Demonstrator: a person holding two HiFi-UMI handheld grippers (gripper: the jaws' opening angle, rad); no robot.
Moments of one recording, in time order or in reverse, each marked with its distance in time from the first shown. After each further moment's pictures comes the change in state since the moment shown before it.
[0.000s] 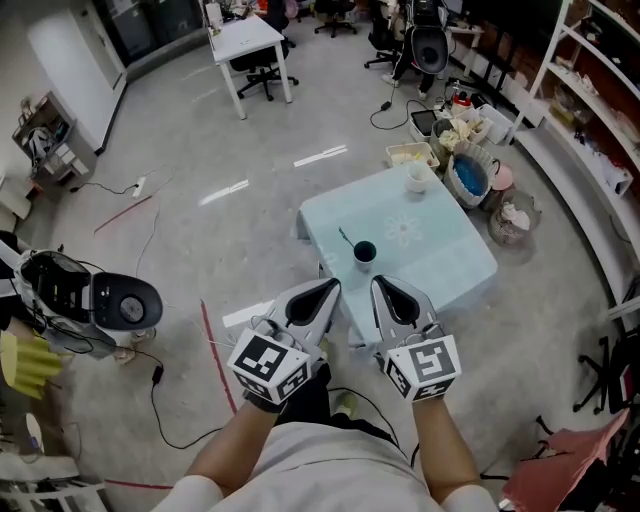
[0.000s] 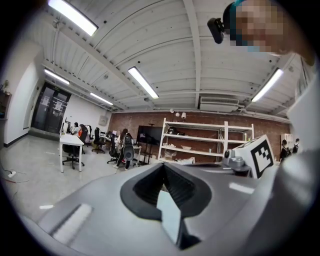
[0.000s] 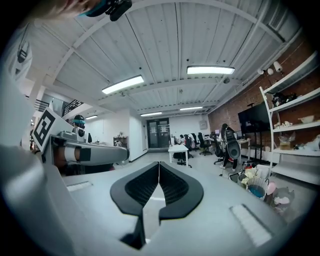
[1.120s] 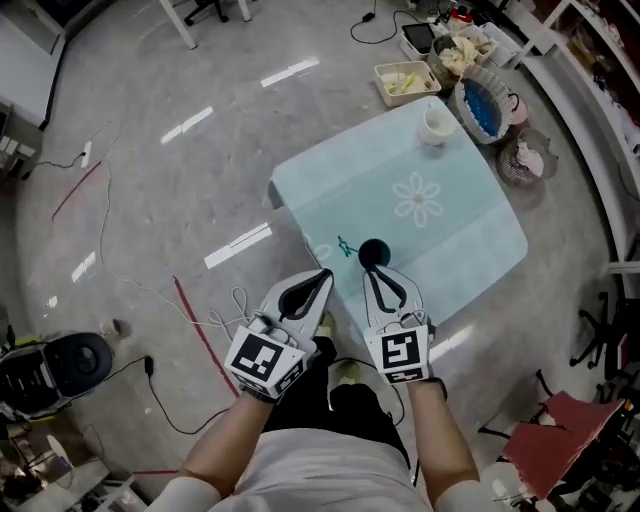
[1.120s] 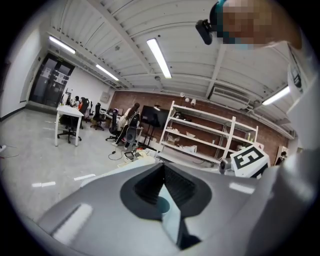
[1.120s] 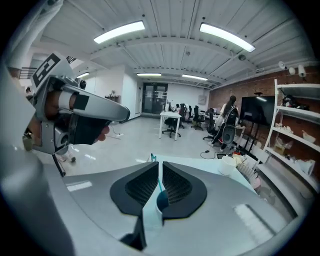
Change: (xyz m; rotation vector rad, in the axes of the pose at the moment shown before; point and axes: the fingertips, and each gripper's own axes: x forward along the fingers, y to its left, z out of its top) left arm 0.137 0.171 -0.165 -0.128 0.165 -0.054; right arm 0.180 -0.101 -0.227 -0.163 0.394 -0.105
